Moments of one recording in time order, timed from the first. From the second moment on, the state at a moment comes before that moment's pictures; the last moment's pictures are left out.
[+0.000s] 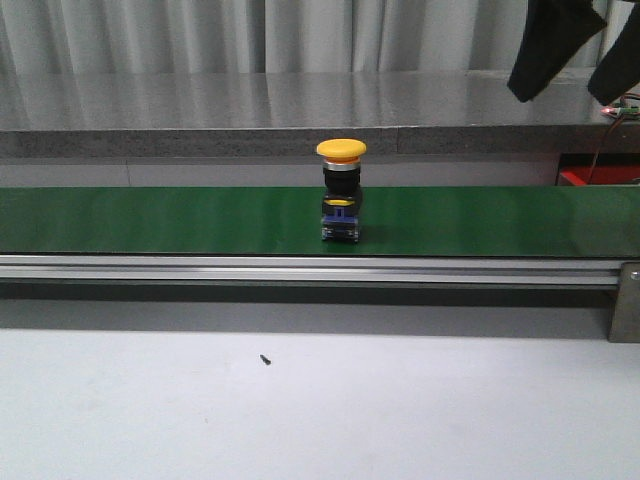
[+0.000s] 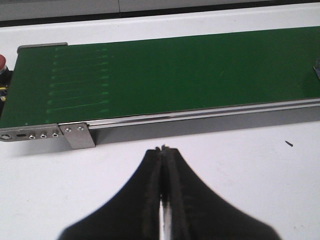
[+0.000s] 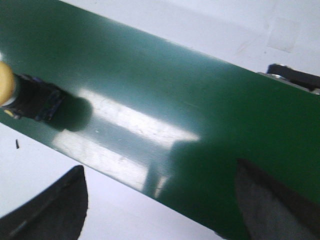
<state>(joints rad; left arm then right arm) 0.12 0.61 -0.63 -0.40 0.75 0.40 0.15 1.51 -1.27 0.30 0.84 -0.27</state>
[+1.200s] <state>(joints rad) 0.12 0.61 -0.63 -0.40 0.75 0.40 0.29 1.62 -1.33 0.44 0.86 -0.20</state>
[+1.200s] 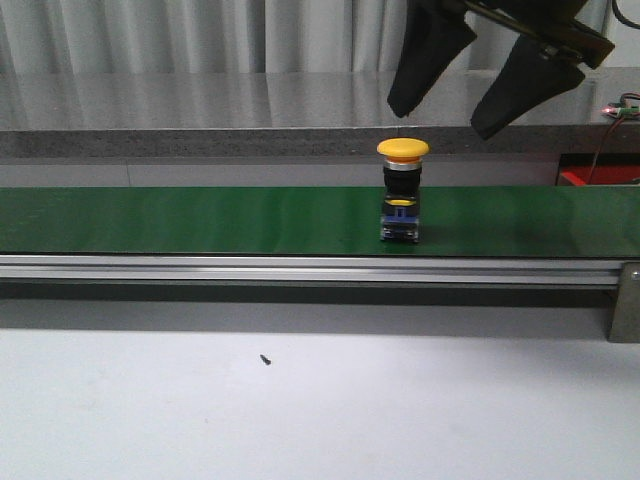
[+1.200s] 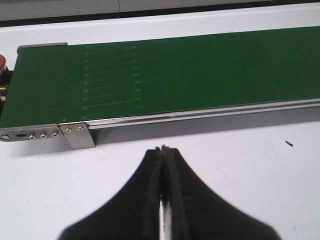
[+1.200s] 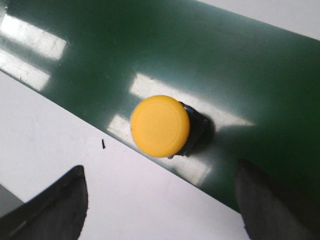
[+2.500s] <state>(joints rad) 0.12 0.61 -0.63 -0.40 0.75 0.40 0.29 1.71 -1.34 0.37 0.78 -0.19</state>
